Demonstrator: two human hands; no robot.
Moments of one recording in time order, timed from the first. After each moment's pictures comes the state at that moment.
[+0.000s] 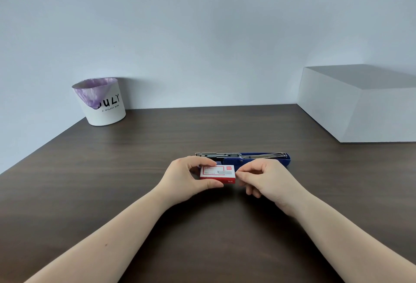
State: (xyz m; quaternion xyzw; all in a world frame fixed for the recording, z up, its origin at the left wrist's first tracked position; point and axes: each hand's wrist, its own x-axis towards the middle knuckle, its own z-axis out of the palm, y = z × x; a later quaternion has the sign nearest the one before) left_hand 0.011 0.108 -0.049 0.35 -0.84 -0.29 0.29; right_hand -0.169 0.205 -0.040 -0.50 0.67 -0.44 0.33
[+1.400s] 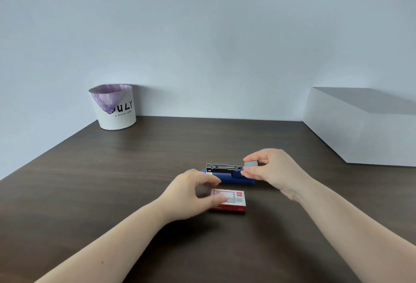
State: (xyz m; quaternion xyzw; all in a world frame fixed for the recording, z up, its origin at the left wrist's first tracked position) left_hand 0.036 0.116 -0.041 0.33 -0.89 -0.22 0.24; right_hand -0.174 0.176 -0.007 -0.48 0.68 -0.46 0.32
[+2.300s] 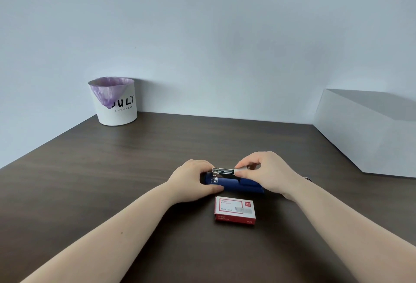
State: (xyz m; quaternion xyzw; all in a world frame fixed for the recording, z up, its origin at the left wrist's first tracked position) left_hand 0.018 0.048 -0.058 0.37 -0.89 -0.21 0.19; right_hand -0.172 0.132 -0.016 -0.65 0.68 -0.30 0.17
